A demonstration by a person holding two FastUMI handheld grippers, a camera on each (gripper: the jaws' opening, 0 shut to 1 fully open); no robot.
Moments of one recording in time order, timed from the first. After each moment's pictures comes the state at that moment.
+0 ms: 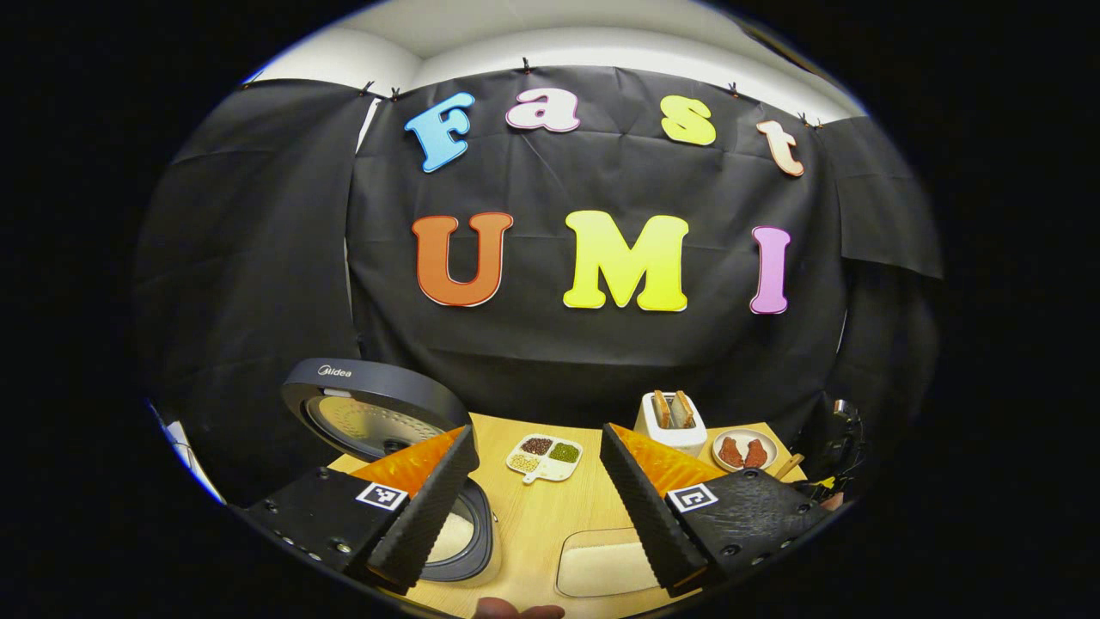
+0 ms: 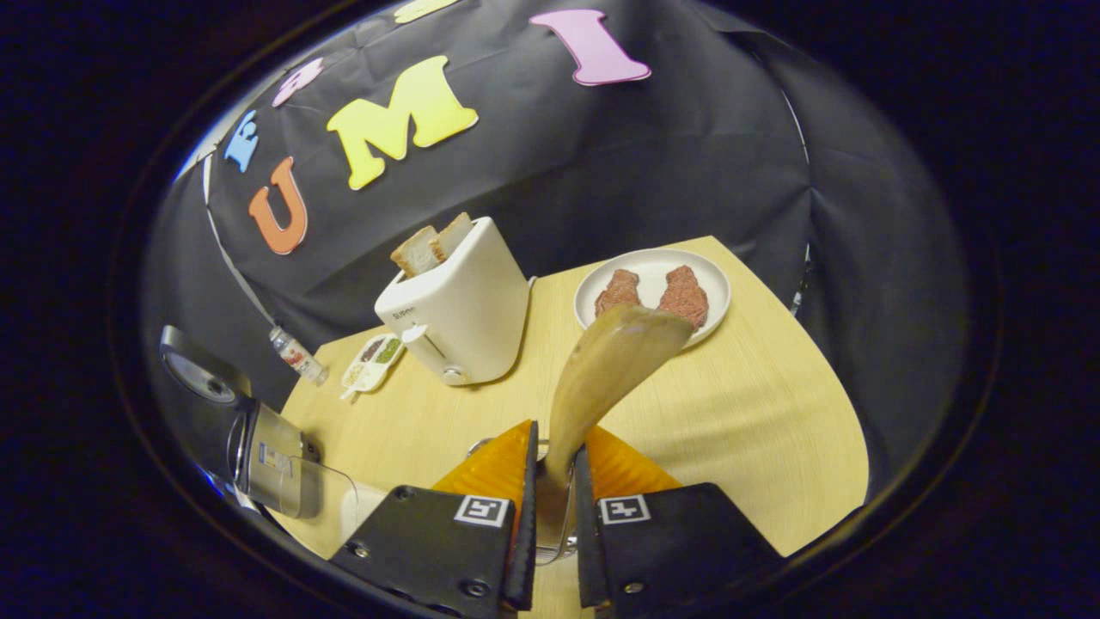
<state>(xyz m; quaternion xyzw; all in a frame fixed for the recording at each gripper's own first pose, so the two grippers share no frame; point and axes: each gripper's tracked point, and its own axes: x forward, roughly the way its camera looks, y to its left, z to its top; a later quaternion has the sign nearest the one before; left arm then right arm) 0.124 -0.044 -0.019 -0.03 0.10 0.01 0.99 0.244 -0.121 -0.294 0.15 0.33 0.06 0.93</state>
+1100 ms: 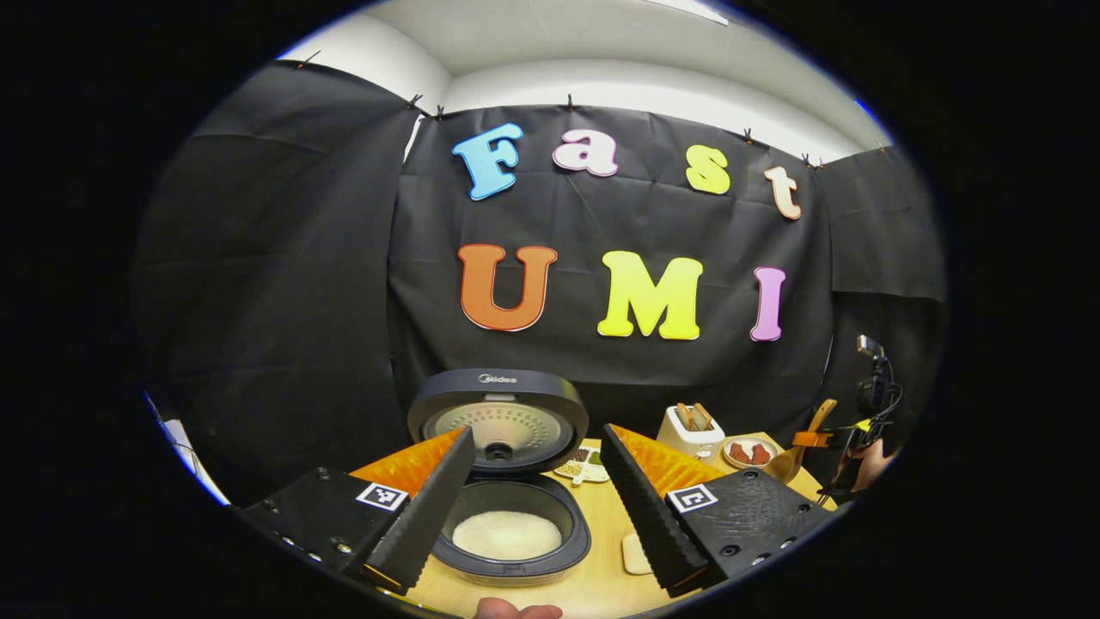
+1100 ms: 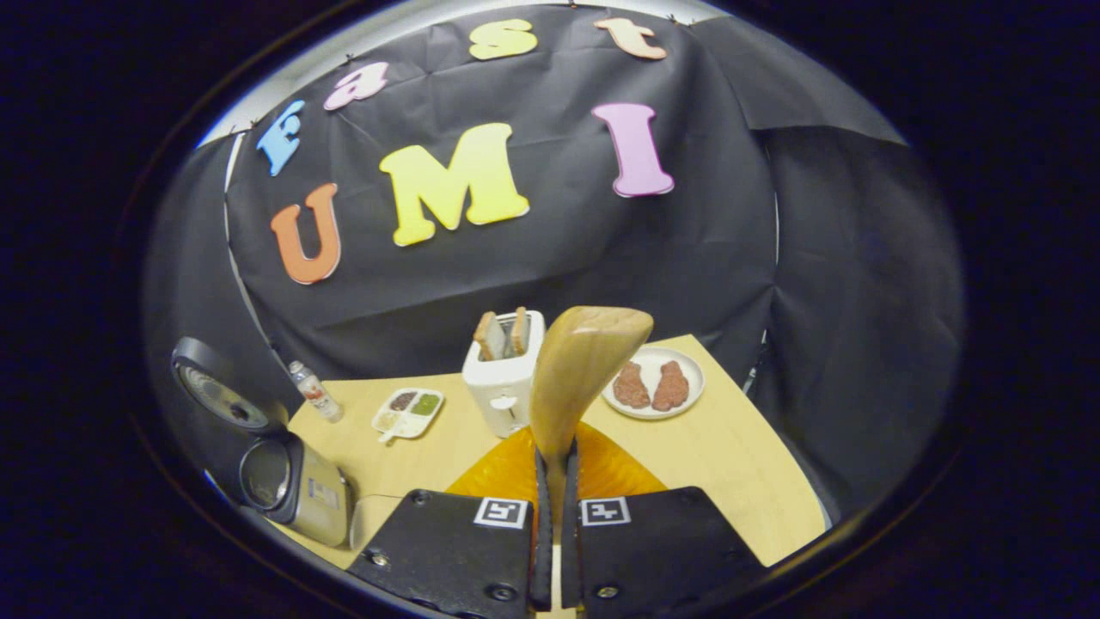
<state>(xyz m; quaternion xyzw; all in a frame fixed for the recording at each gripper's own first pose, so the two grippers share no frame) 0.033 0.100 -0.013 -0.05 0.04 -0.01 1.00 0.163 -0.014 -0.135 0.06 0.20 0.01 0.98</state>
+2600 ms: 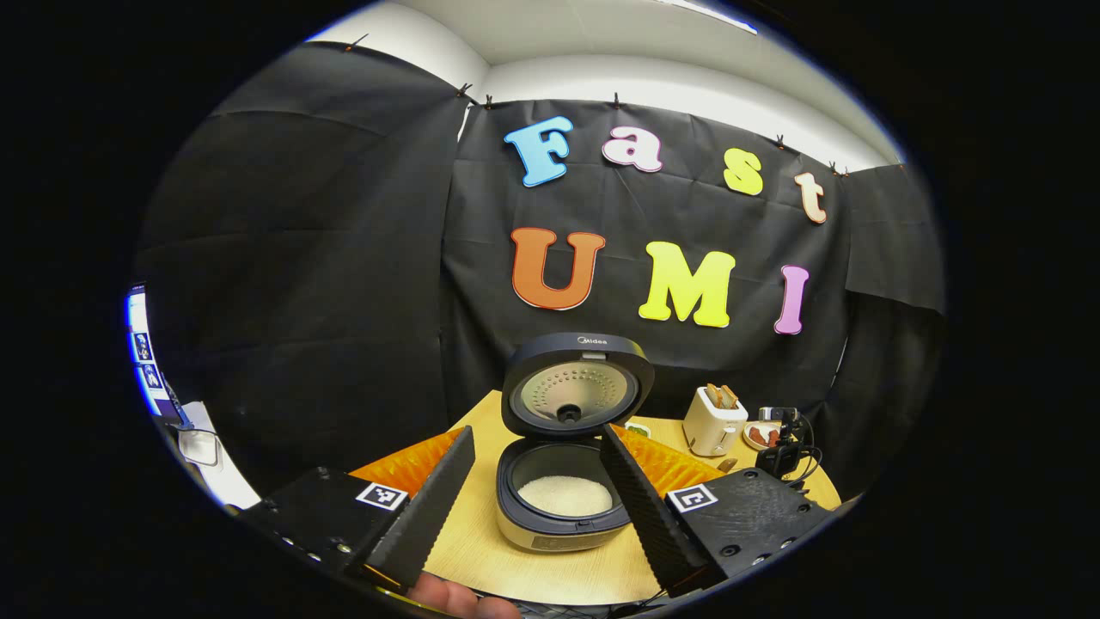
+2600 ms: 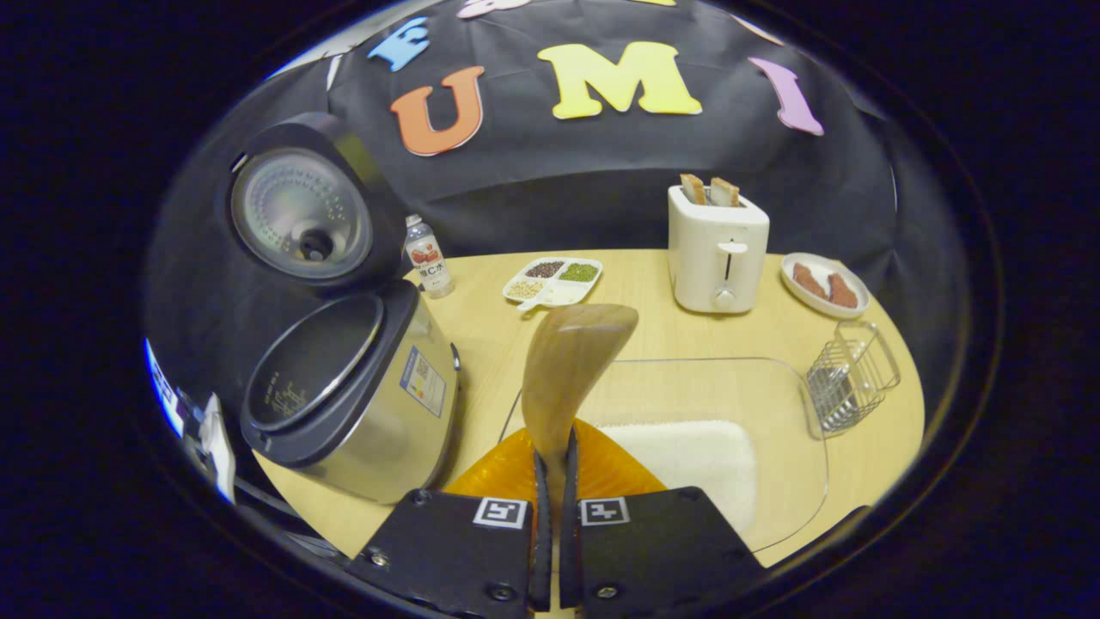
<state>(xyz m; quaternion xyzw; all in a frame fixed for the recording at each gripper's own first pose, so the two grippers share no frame) -0.041 0.173 -0.028 -0.07 0.08 0.04 0.99 0.113 0.198 -0.323 0.05 0.33 0.14 0.93</state>
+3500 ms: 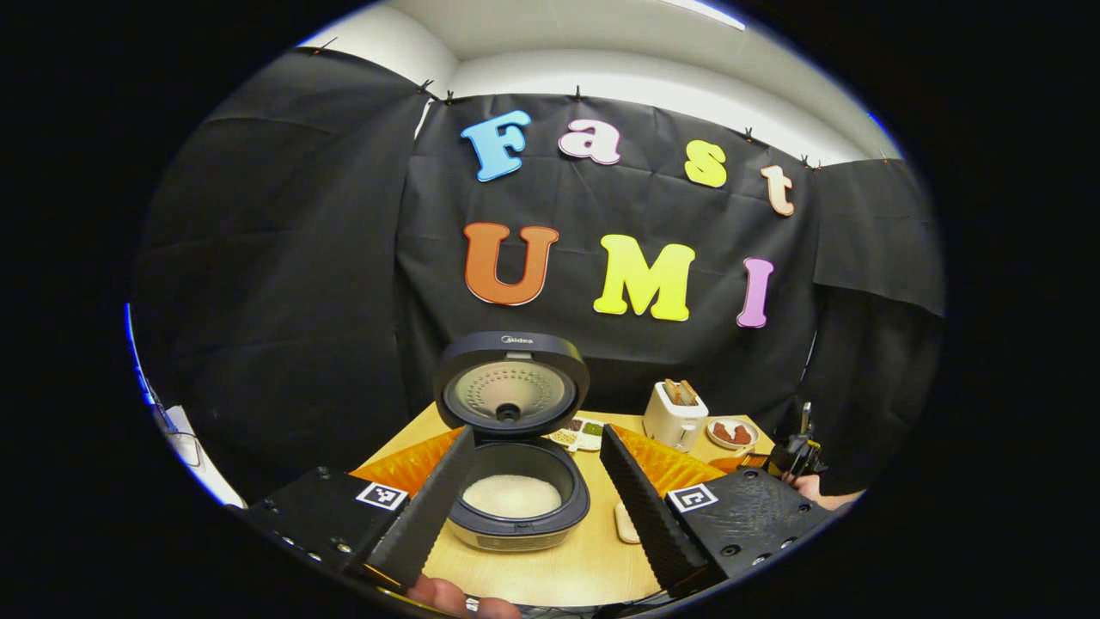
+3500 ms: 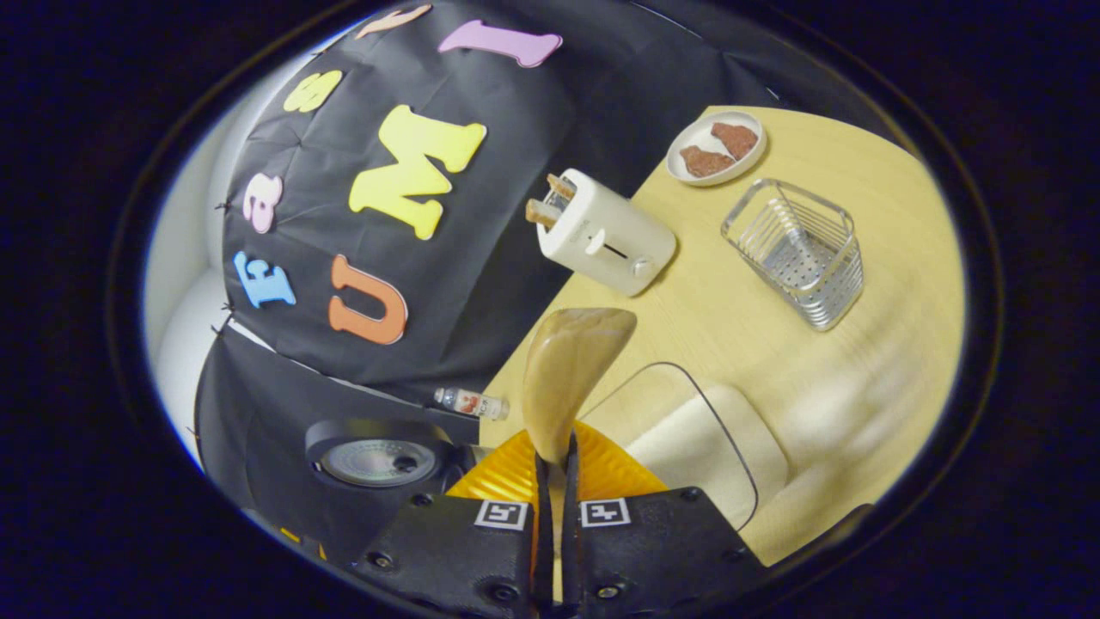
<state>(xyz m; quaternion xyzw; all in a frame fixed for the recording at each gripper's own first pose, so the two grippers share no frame) -0.029 0.100 -0.014 -0.06 0.08 -0.03 0.99 0.129 0.105 -0.225 0.45 0.30 0.13 0.83</state>
